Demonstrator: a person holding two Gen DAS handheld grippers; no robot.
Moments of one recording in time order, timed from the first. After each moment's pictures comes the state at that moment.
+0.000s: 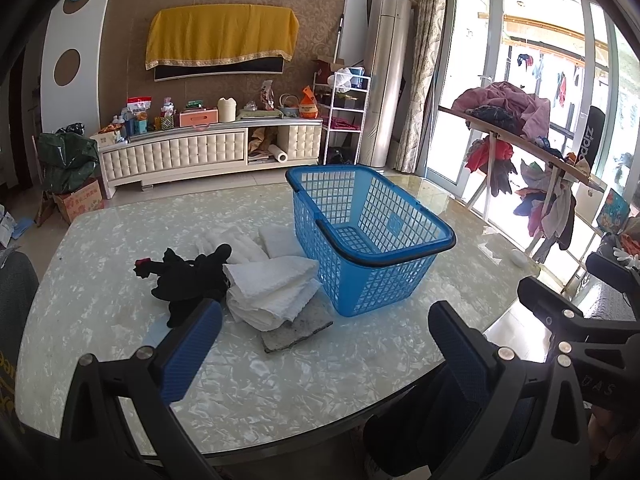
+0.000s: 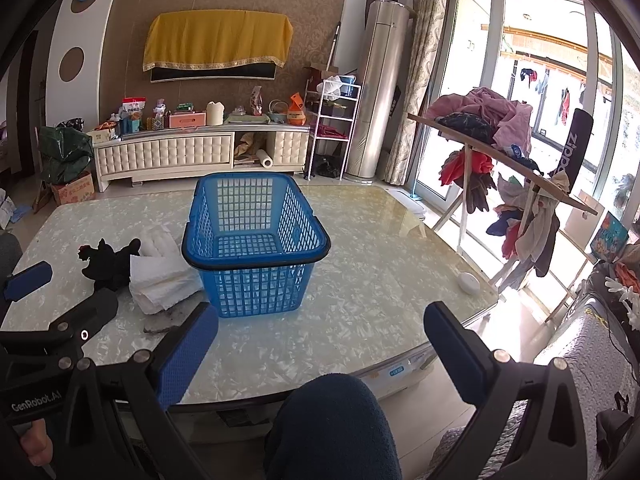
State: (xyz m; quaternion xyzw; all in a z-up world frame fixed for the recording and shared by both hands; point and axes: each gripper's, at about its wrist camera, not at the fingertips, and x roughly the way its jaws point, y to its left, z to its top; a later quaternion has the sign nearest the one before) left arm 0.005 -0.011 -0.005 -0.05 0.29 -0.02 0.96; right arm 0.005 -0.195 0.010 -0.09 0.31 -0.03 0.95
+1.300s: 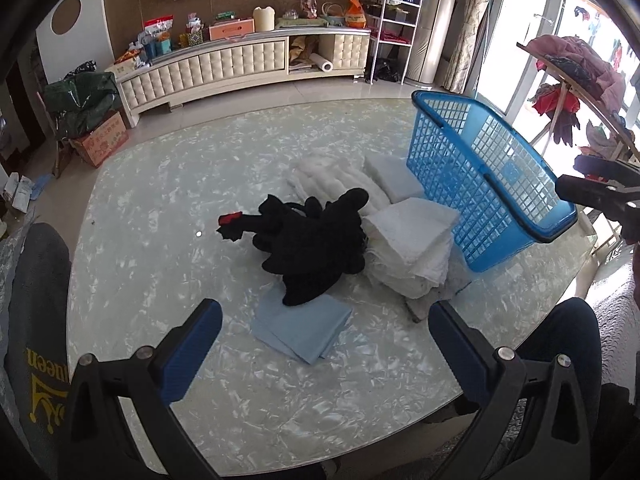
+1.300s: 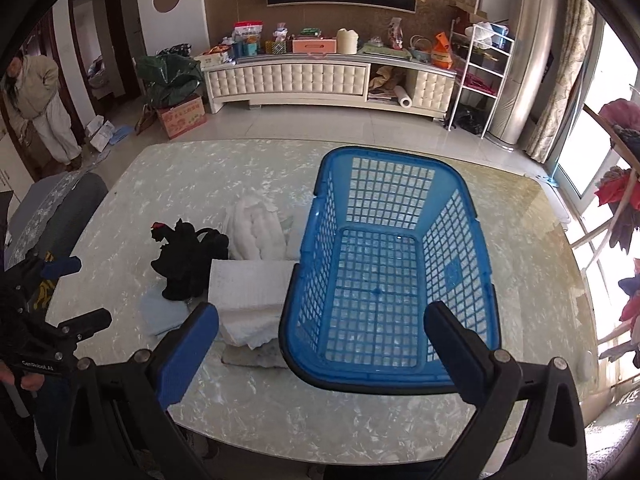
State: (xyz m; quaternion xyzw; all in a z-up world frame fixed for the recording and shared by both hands) left arm 0.084 0.135 -0.026 -0.05 0.47 0.02 0.88; right arm 0.149 -0.118 0.002 -0.13 0.46 0.22 0.85
